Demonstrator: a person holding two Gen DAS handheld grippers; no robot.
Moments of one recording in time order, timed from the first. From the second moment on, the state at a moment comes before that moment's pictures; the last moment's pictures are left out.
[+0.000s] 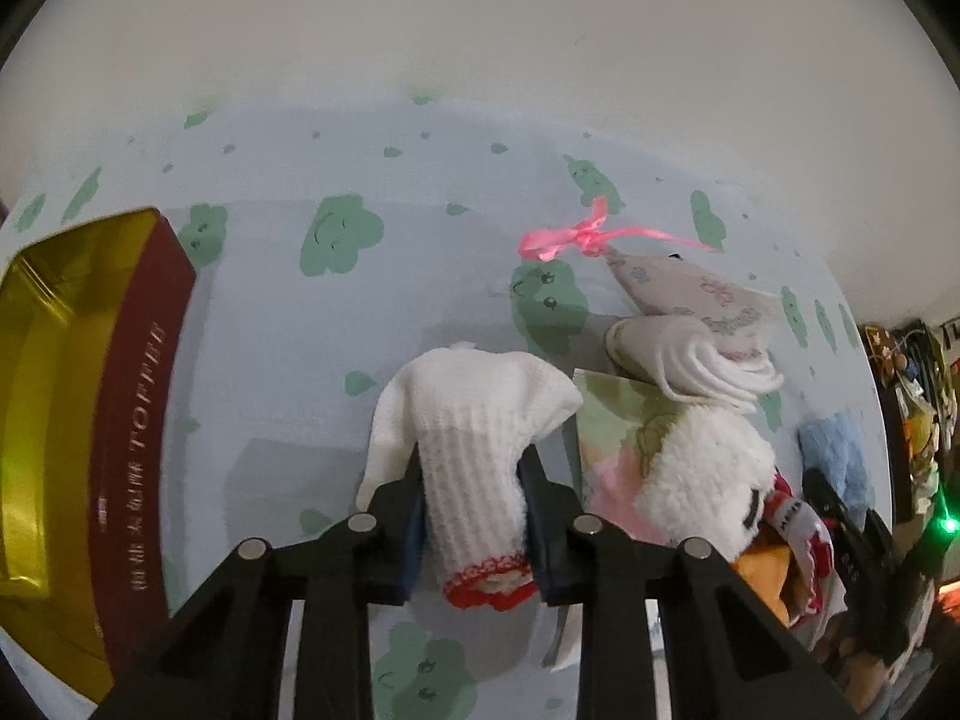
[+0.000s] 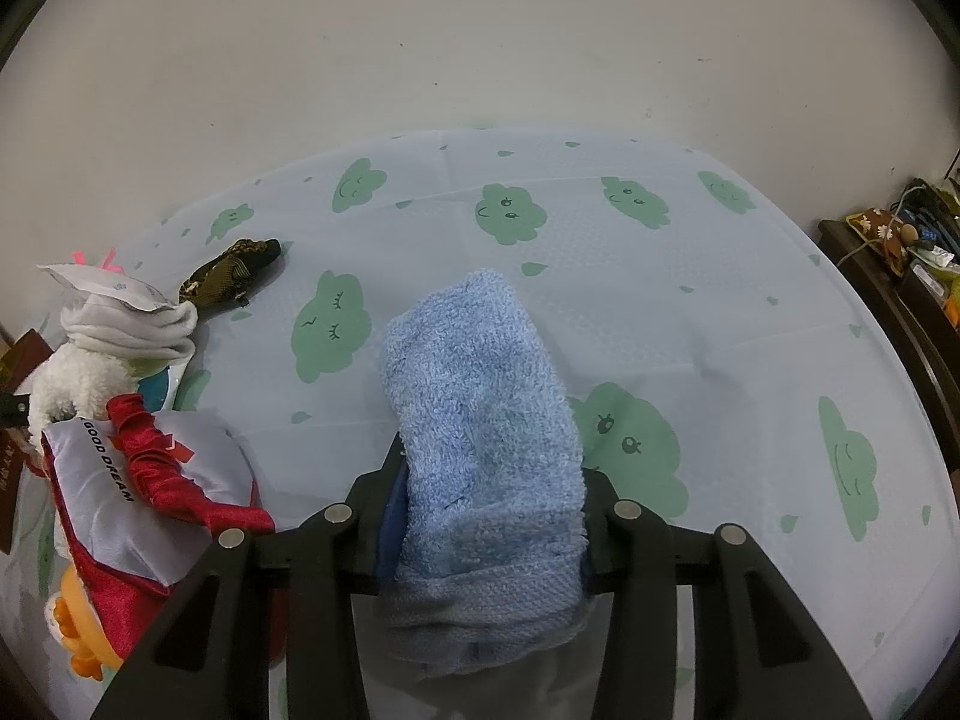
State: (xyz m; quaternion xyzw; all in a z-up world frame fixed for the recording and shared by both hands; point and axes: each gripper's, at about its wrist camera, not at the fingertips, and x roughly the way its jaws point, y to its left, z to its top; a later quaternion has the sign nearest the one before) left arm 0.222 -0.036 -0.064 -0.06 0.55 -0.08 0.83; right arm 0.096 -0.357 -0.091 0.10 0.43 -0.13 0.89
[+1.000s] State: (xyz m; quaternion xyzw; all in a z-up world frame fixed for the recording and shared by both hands) left arm 0.194 0.150 -0.025 -0.03 0.52 0.08 0.85; right arm 0.096 -0.355 -0.092 0.09 0.43 -0.13 0.89
